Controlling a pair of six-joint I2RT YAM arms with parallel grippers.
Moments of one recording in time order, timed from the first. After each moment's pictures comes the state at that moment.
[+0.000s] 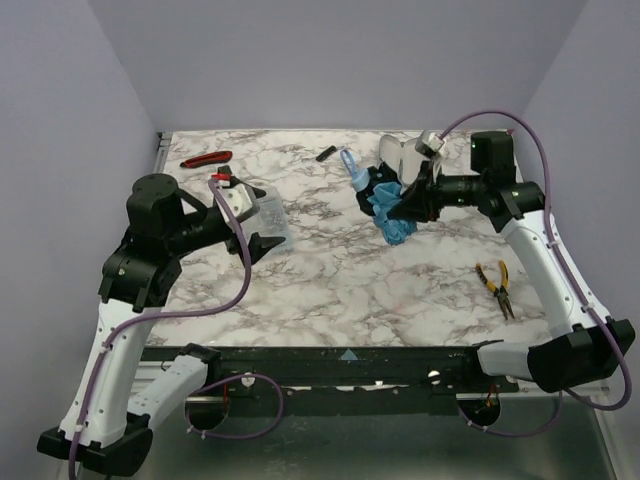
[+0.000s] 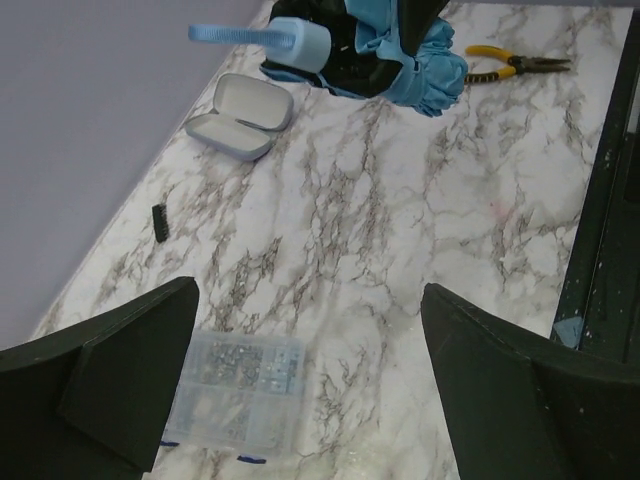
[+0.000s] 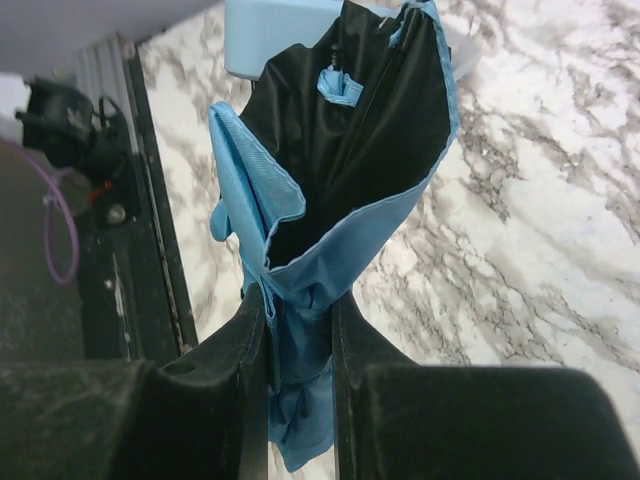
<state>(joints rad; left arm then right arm) -0.24 0.86 1.25 -0.64 0.79 0.40 0.18 1.32 1.38 -0.66 -1.02 -0.29</state>
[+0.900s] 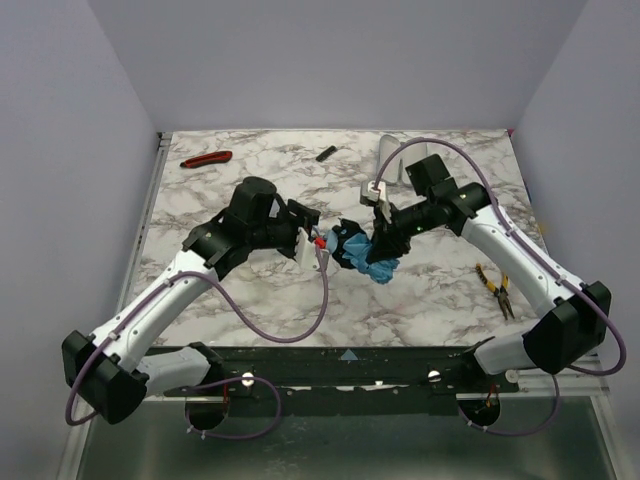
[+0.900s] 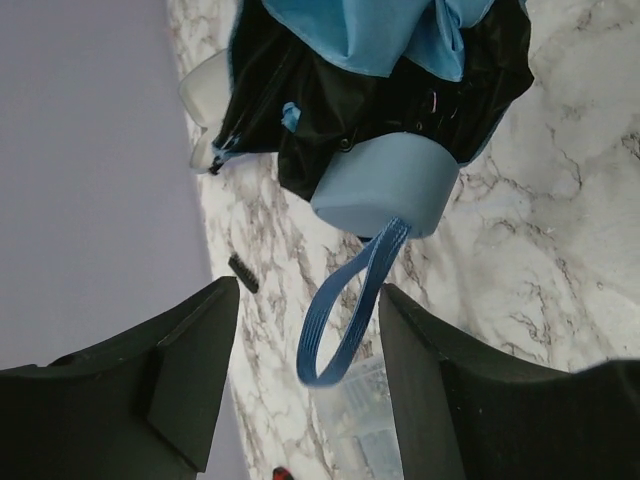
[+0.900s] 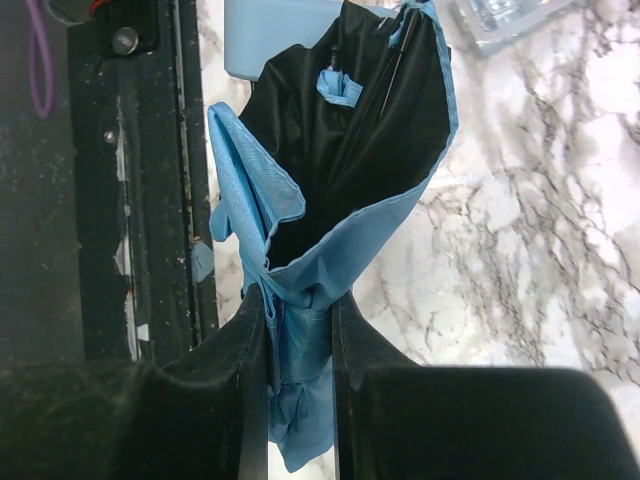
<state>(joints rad) -0.62 1.12 1.12 -0.54 0.50 1.26 0.47 1.41 1.32 -0.92 -0.83 -0.65</state>
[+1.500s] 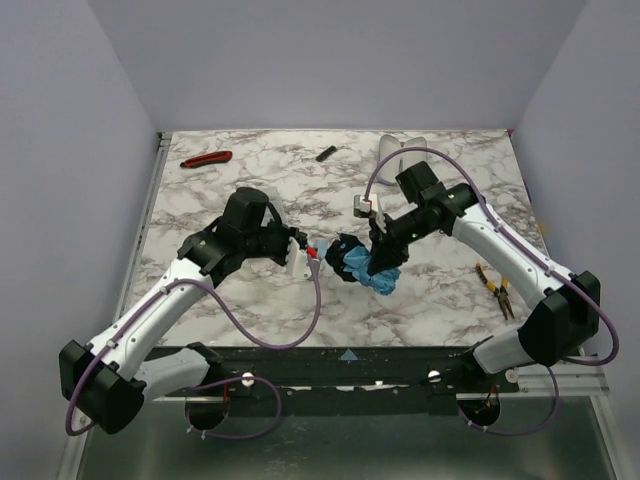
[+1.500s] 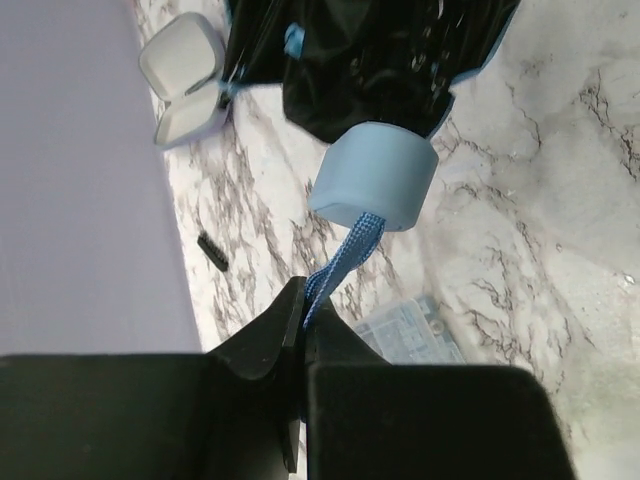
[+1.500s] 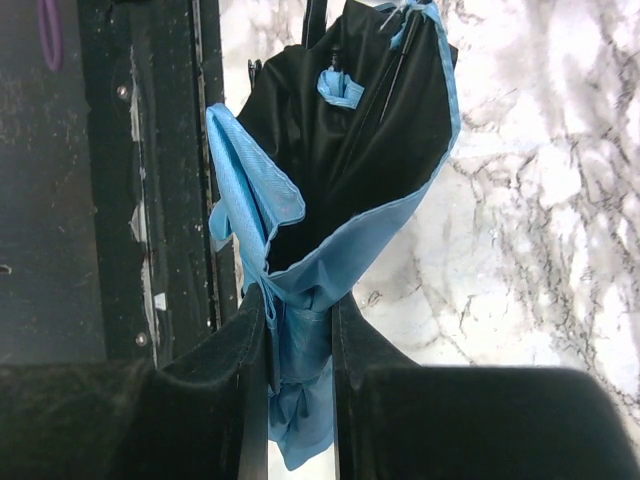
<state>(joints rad) -0.59 1.11 1.02 -0.56 0.51 1.33 0.52 1.46 1.32 -1.00 -0.81 -0.69</state>
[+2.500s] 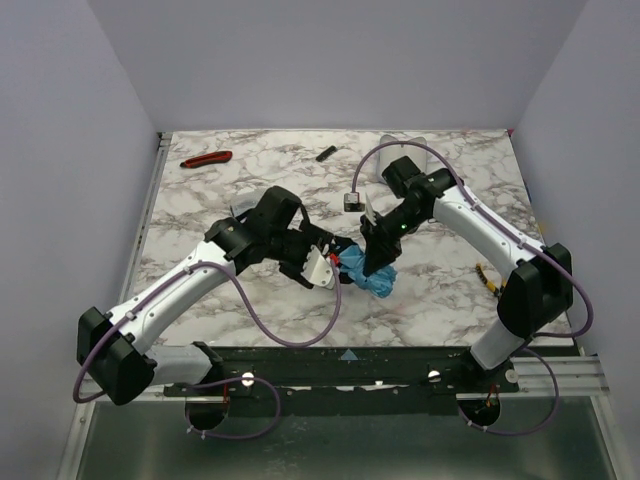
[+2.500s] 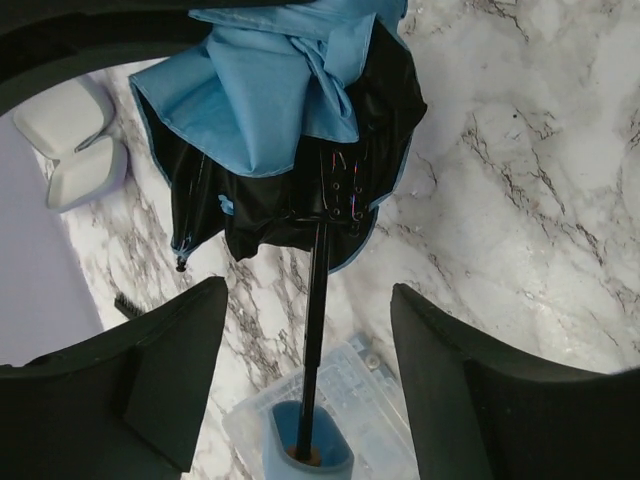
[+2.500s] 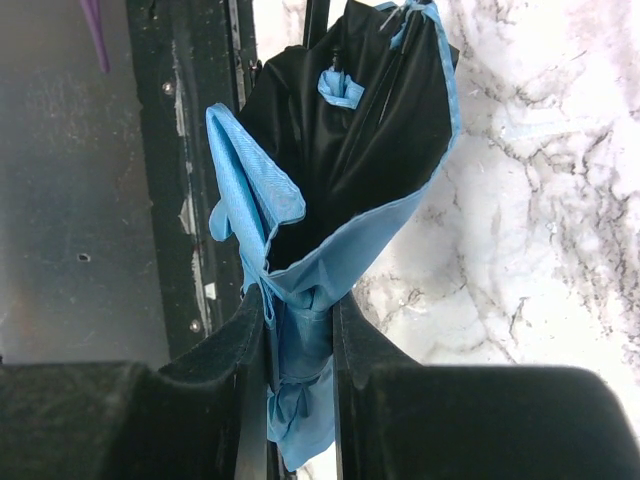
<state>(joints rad) -0.69 1.23 1.14 -0.76 0.53 1.32 0.52 1.64 1.44 -1.14 -0.85 -0.68</state>
